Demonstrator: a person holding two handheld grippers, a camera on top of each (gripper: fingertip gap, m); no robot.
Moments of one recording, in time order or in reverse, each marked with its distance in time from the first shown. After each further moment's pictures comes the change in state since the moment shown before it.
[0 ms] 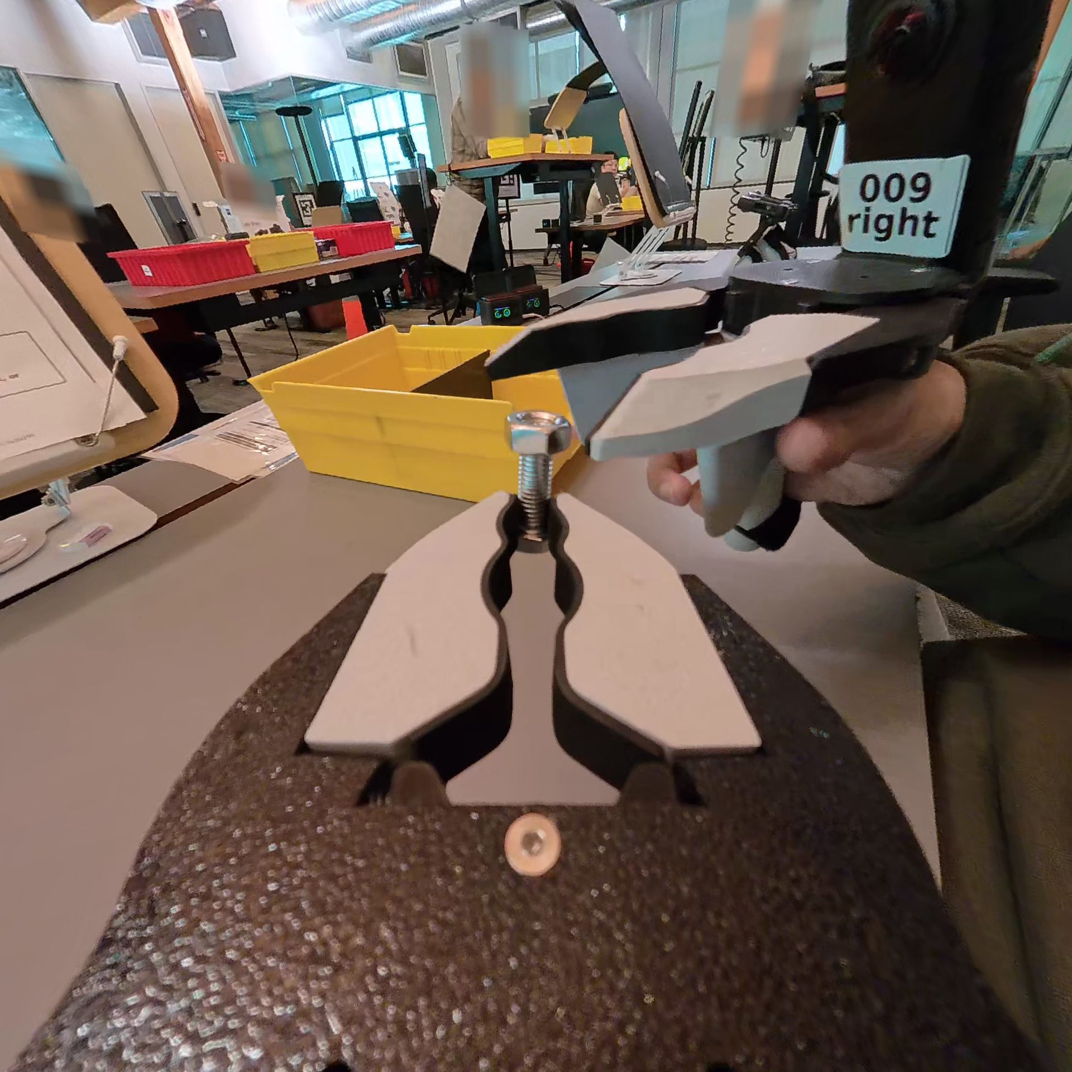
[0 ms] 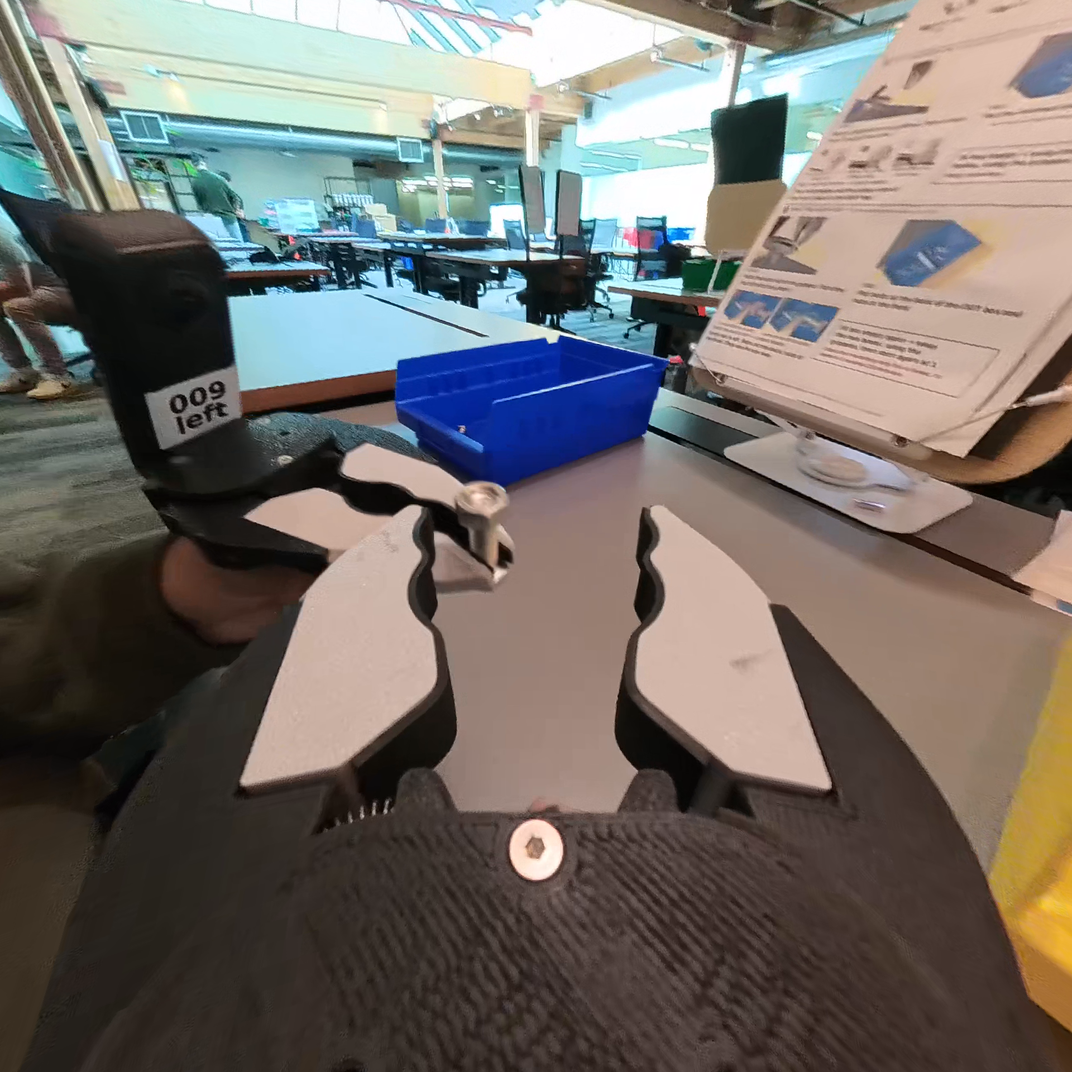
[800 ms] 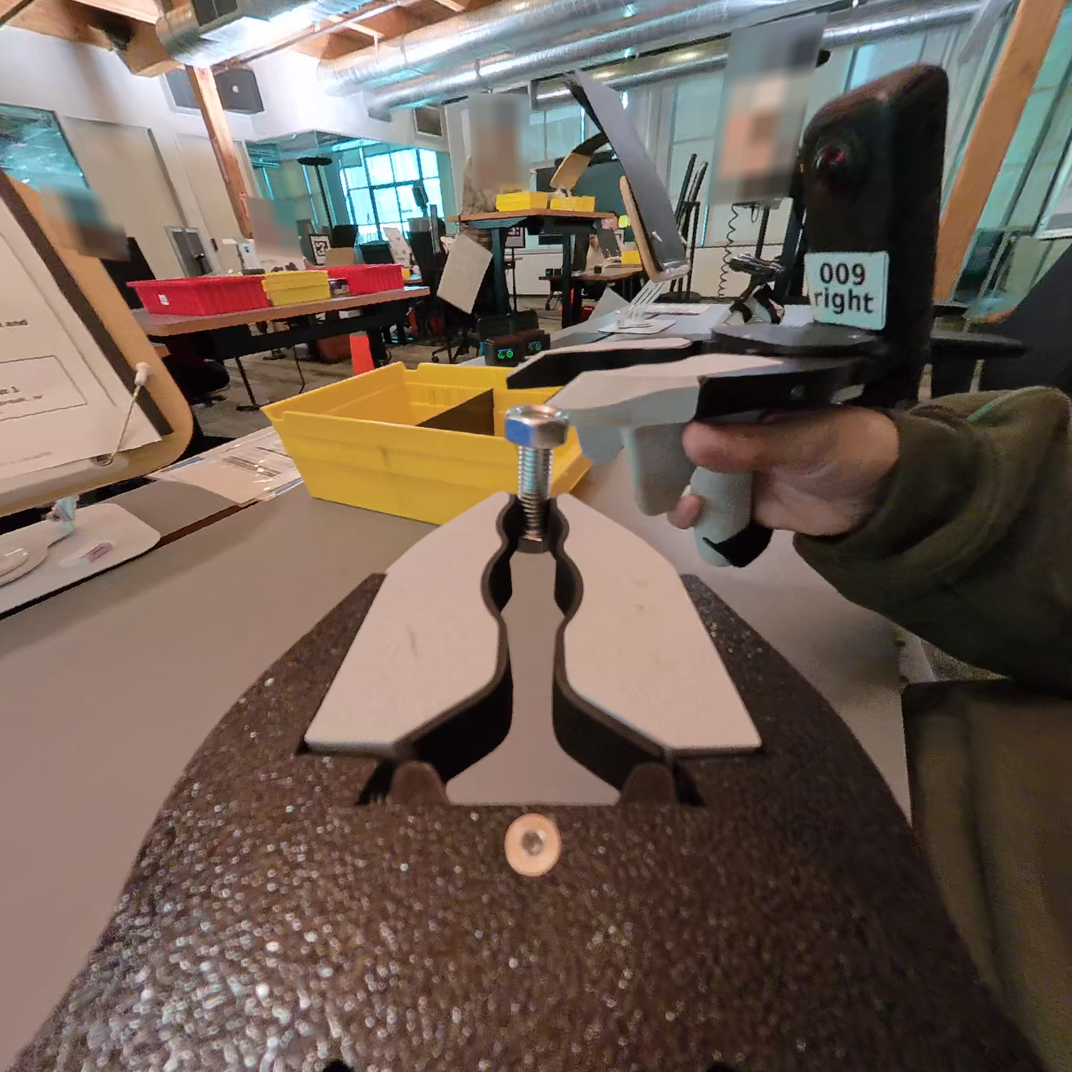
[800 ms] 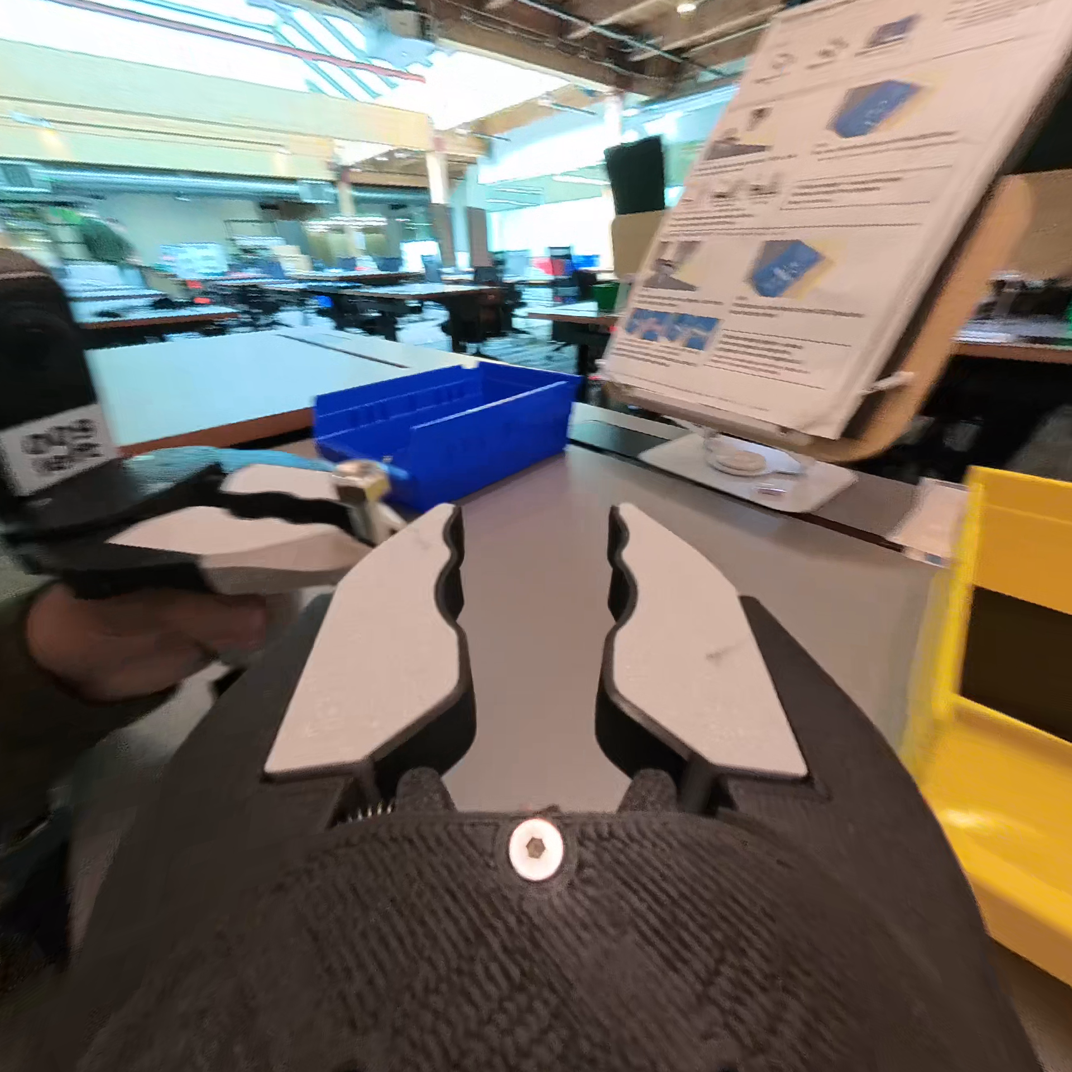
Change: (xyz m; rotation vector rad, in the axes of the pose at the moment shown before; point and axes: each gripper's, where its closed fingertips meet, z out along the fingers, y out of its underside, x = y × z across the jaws) left arm -0.002 -0.015 -0.006 0.074 -0.010 -0.038; right arm 0.036 -0.005 -0.012 0.048 0.166 0.036
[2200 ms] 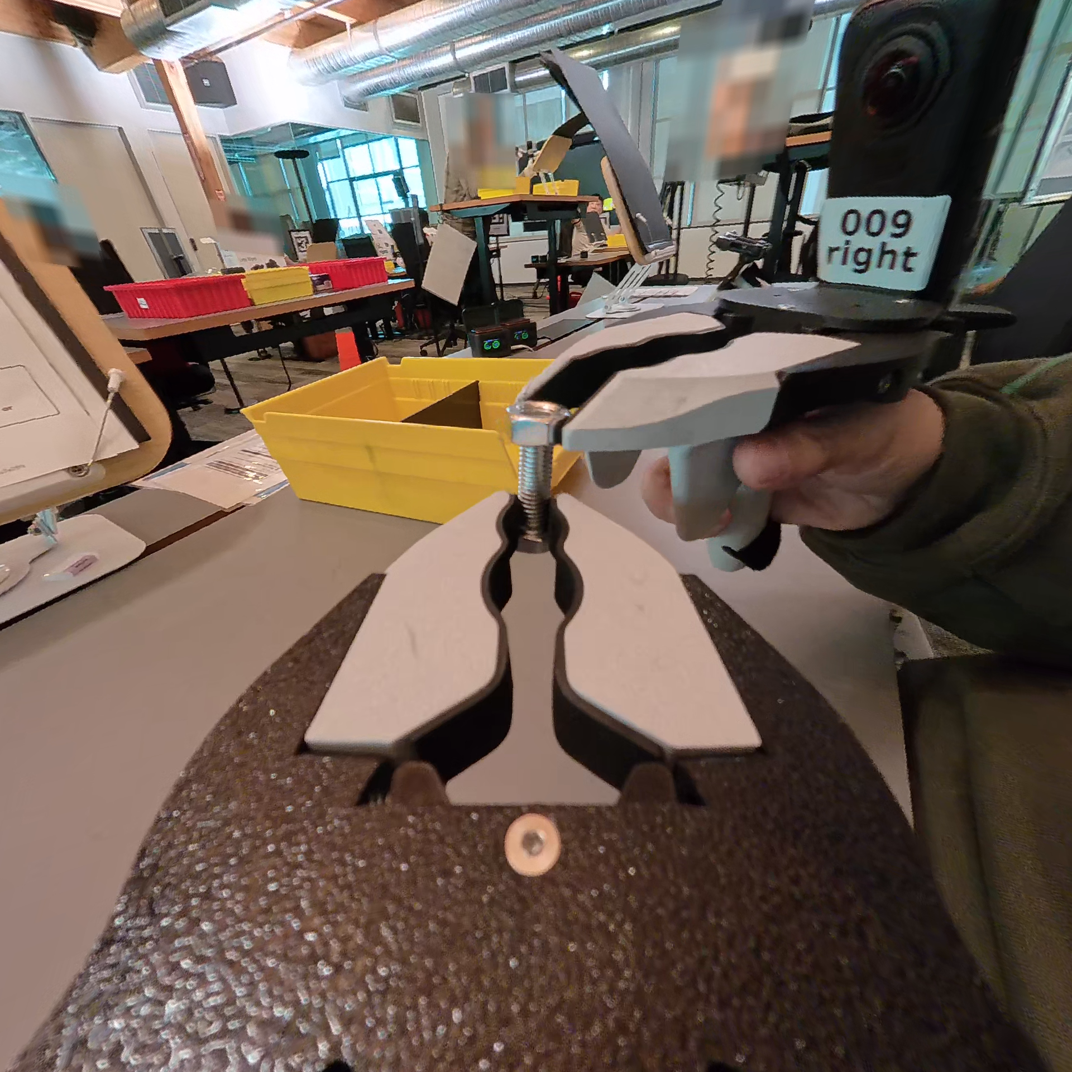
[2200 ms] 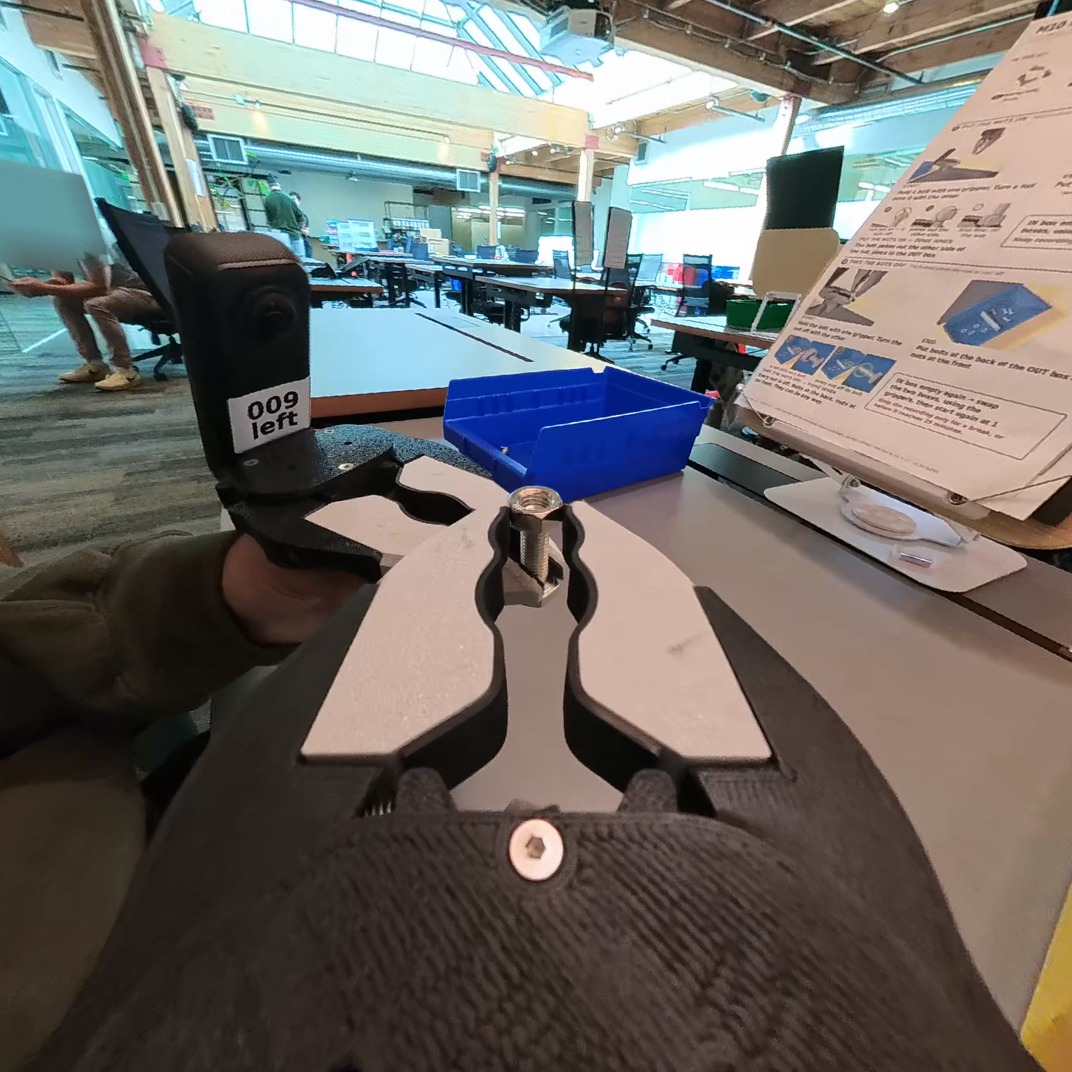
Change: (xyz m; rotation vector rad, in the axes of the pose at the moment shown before) left arm 0.008 0.004 0.003 -0.019 0.036 0.032; right arm -0.061 -0.004 0.002 -0.001 -0.257 -0.075
